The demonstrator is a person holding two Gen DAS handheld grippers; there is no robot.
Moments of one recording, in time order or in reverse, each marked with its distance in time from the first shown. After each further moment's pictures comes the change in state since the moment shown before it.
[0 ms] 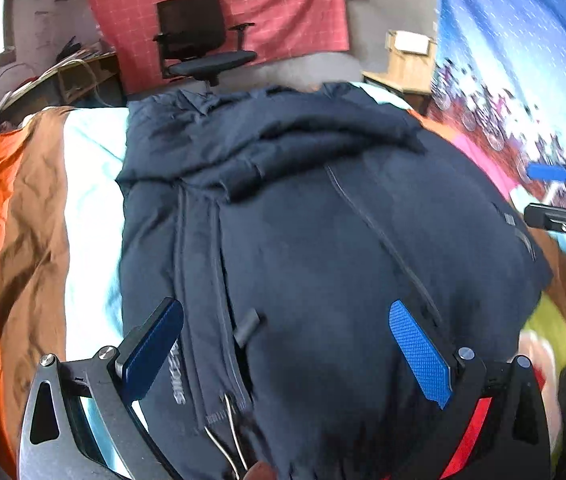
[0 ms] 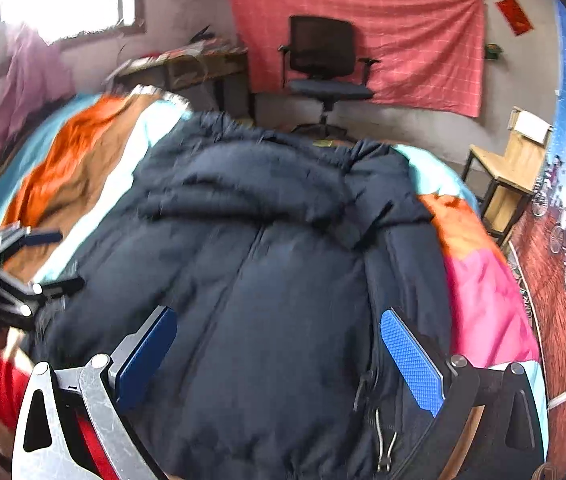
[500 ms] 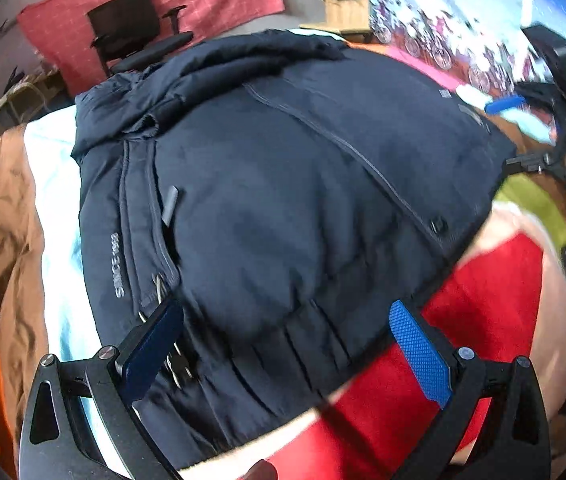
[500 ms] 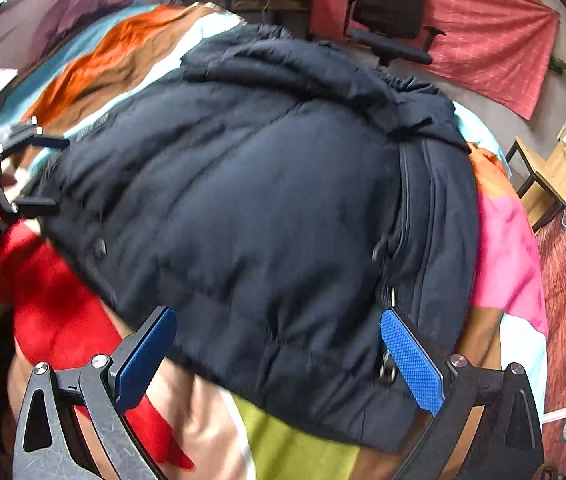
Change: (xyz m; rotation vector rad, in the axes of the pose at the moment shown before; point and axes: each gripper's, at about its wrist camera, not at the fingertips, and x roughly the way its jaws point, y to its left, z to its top) left arm -0.003 -0.040 -0.072 0.232 0.114 -0.032; right arm 0.005 -0.007 -0.093 -0.229 0.189 0.087
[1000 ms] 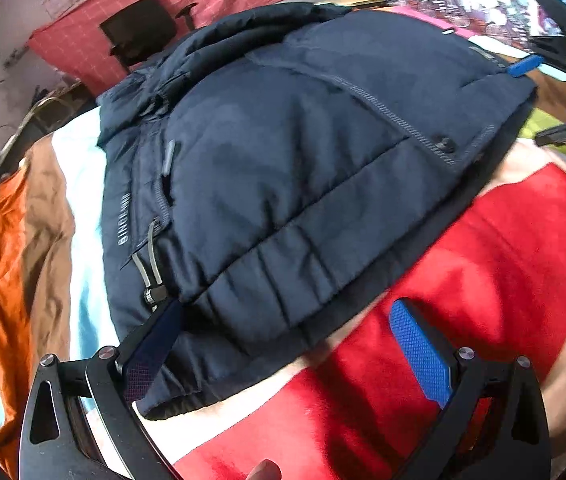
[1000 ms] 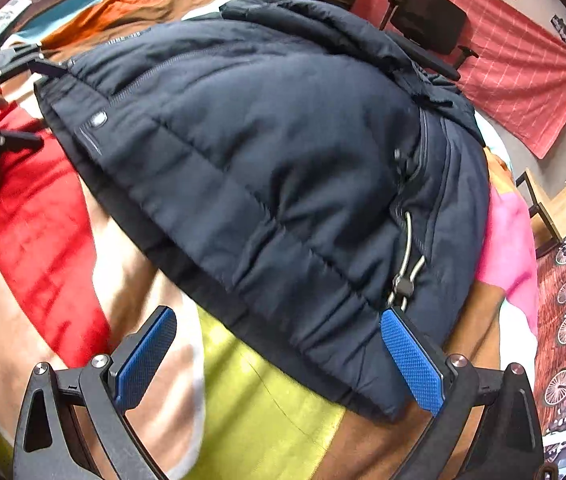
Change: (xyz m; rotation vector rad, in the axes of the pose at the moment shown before) left arm 0.017 -0.025 -0.028 0.036 0.056 0.202; right arm 0.021 0.003 -0.057 -0.171 0.033 -0.064
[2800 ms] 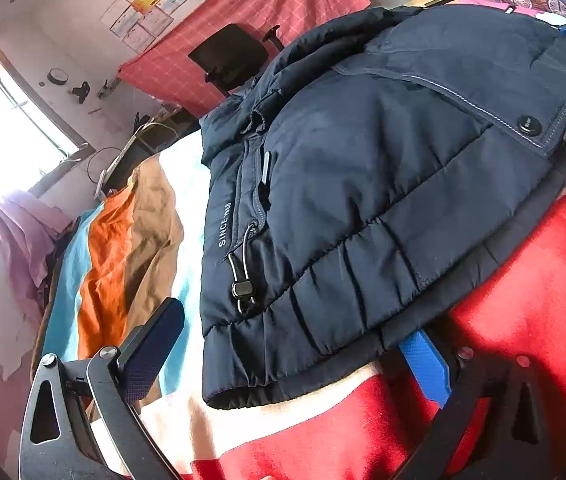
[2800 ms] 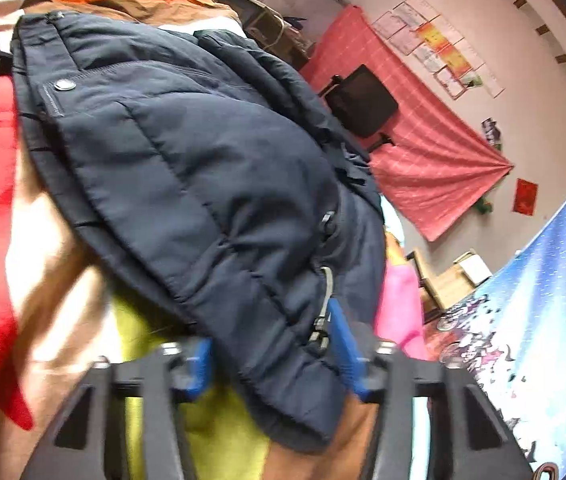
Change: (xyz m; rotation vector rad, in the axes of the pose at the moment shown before) left arm 0.002 -0.012 -0.014 0.010 -0.091 0.449; right arm -0.001 0.031 -0.008 -0.160 -0.226 -0.444
